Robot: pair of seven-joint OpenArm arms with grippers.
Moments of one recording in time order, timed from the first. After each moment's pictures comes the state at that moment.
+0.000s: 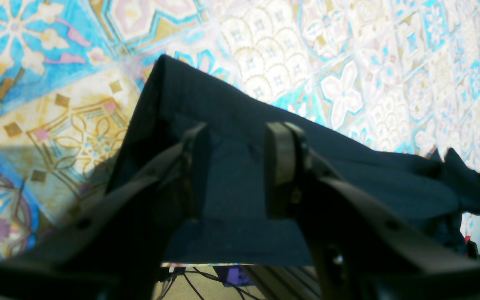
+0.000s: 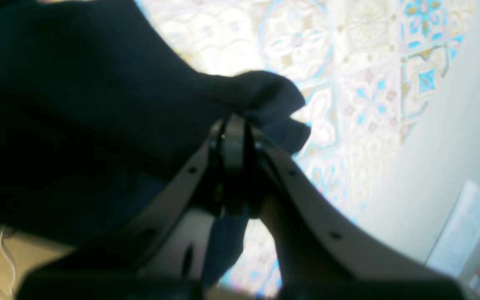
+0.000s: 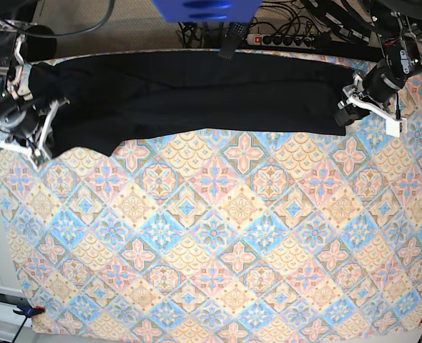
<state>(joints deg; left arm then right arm) 28.7 -16.2 -28.2 103.6 -53.8 -9.5 53.1 -21.2 25.5 23.4 106.2 9.6 41.6 -49.7</state>
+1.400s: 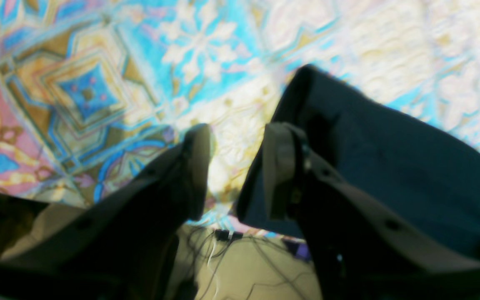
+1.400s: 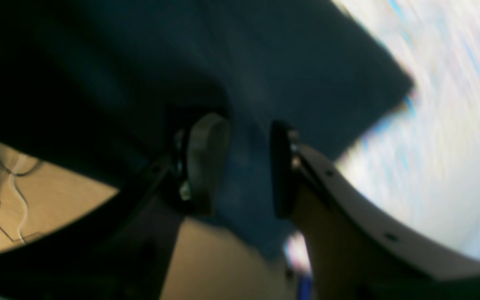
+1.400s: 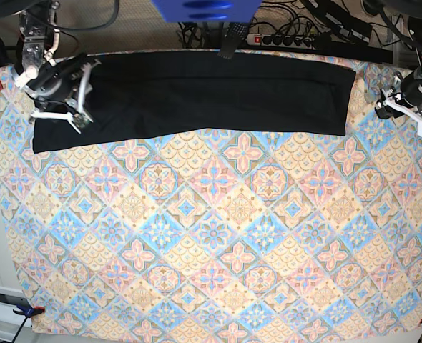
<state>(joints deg) 26.7 -30.4 -29.1 92.8 -52.9 -9.5 58.1 -25.3 17.0 15.5 109.1 -0.8 41.8 -48.6</state>
